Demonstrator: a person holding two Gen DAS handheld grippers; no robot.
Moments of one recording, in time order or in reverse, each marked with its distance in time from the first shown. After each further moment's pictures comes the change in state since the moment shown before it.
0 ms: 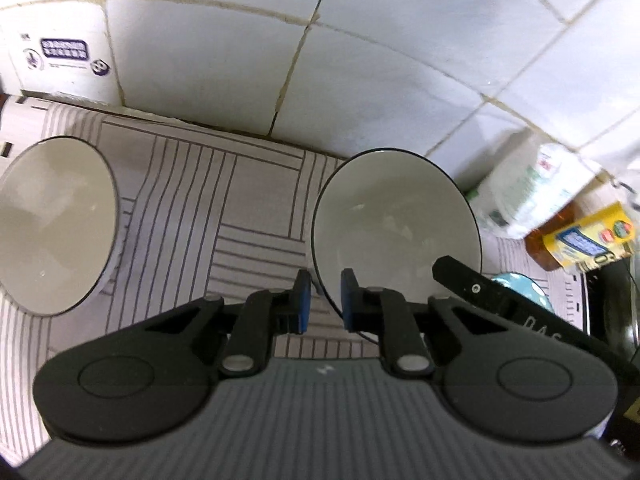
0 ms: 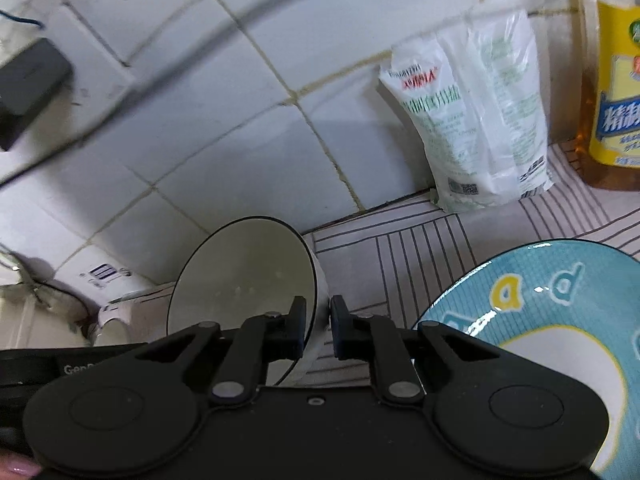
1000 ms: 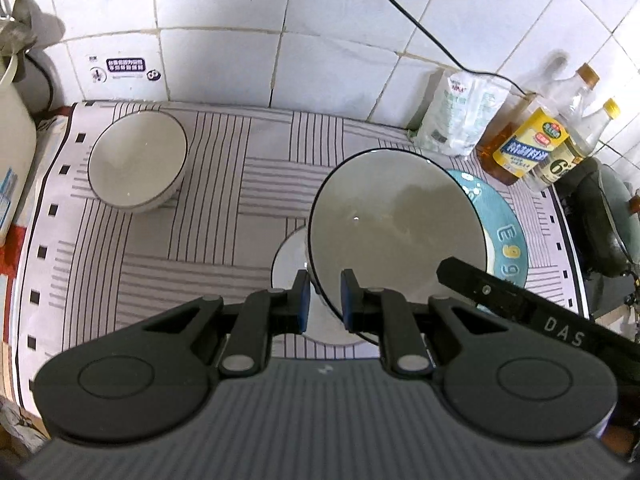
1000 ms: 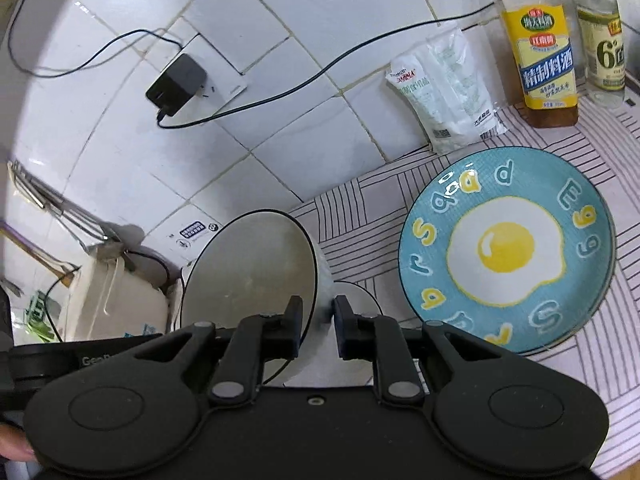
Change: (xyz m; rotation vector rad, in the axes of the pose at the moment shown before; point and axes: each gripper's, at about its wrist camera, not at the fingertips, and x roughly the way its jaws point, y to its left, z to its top) left arm -0.125 -0.023 -0.096 0.143 -0.021 0.048; right arm -0.137 0.019 -0.083 0.049 -0.019 0.112
